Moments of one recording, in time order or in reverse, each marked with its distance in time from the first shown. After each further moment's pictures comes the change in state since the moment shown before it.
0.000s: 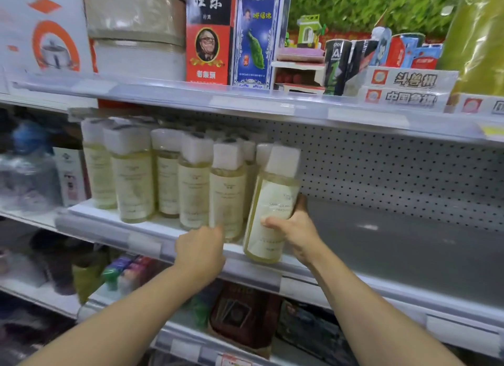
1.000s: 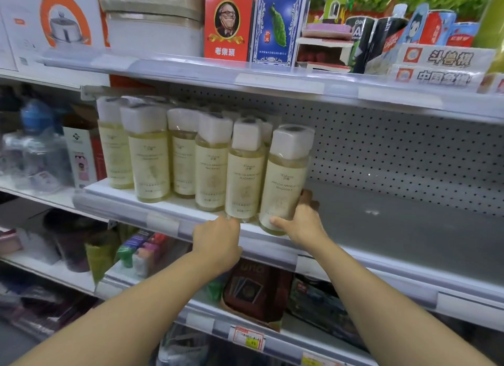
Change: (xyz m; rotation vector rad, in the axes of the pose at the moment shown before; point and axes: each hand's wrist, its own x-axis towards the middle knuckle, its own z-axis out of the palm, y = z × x) left_hand -0.015 -0.013 0.009 -0.034 -0.079 0.061; right_hand -0.006 0.017 0.025 -0.696 0.048 0.121
